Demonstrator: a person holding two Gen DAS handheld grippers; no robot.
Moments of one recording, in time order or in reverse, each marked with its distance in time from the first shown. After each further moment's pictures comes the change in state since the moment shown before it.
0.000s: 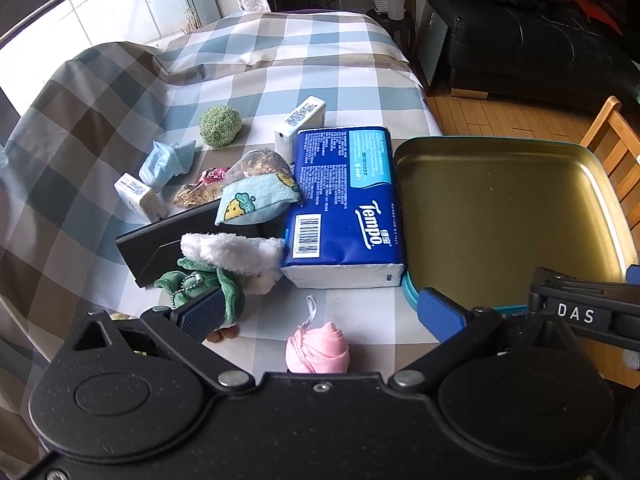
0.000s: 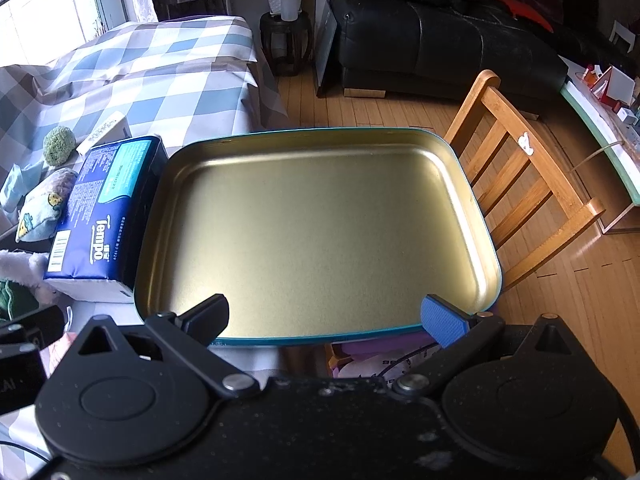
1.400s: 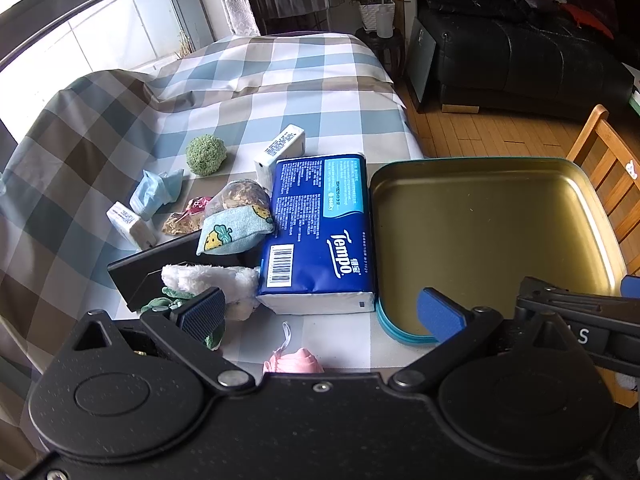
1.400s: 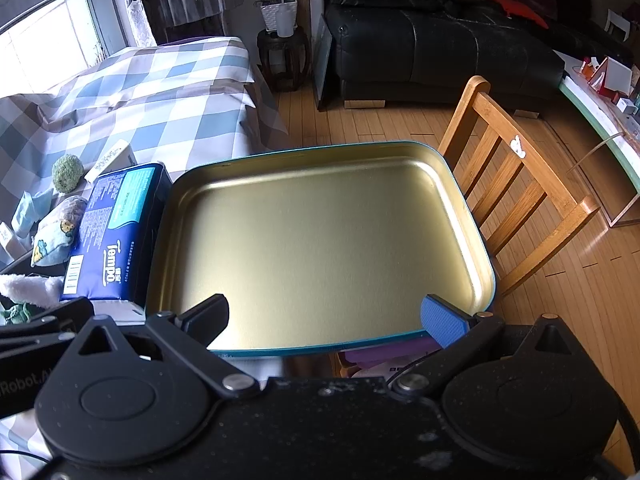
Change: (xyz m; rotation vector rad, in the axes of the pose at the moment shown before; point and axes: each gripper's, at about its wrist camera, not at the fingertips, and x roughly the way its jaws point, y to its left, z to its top) left arm -0.007 -0.023 0.009 0.018 -0.063 -0.004; right arm -0.014 -0.015 0.000 0.061 -0.043 0.044
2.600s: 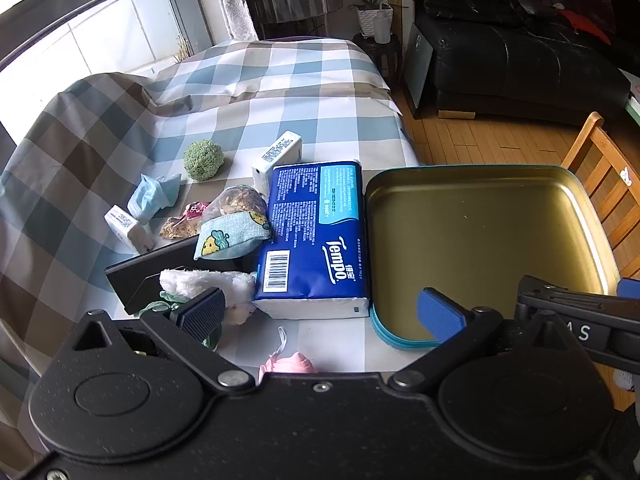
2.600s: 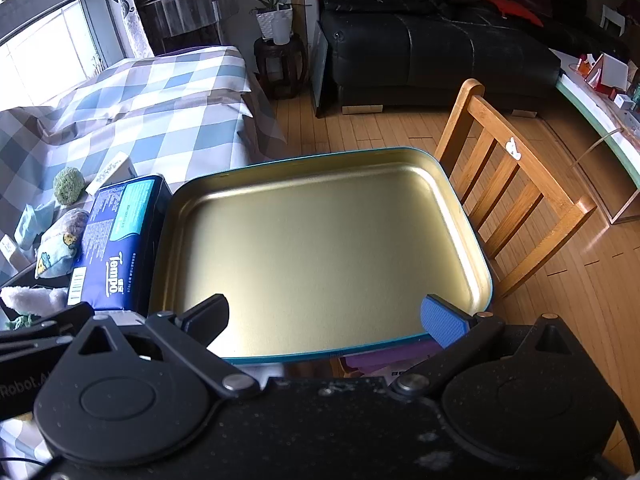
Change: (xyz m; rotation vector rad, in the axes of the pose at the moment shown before) left arm -0.002 -0.001 0.001 -0.002 -0.014 -0.011; right arm -0.004 -0.003 0.002 0.028 -0.024 0.010
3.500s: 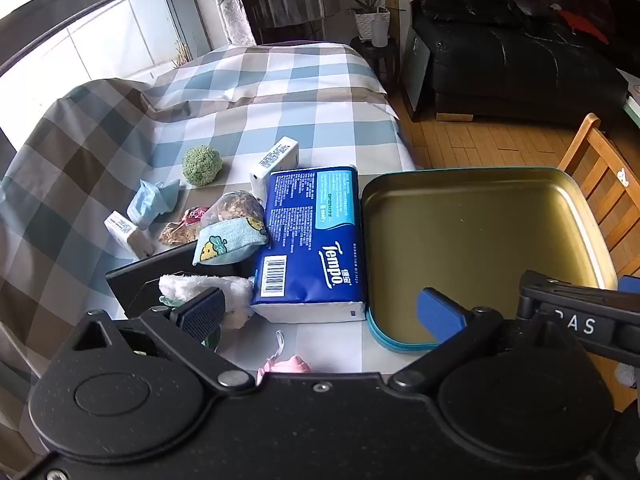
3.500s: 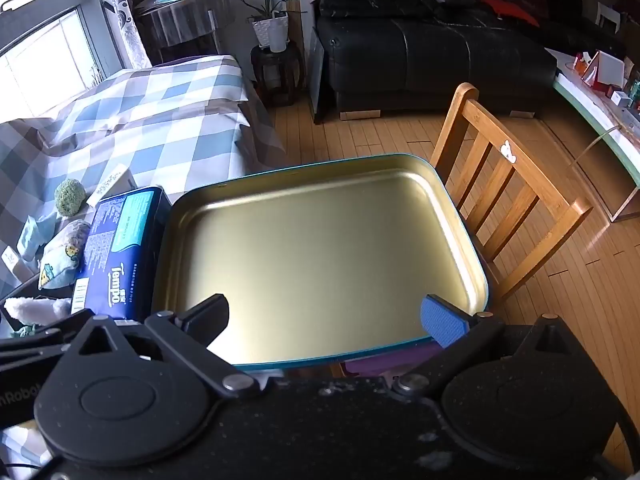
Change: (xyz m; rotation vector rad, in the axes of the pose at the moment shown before) left arm -0.005 -0.004 0.002 0.010 -0.016 0.012; right arm -0.005 -0.003 0.002 0.014 -0.007 0.005
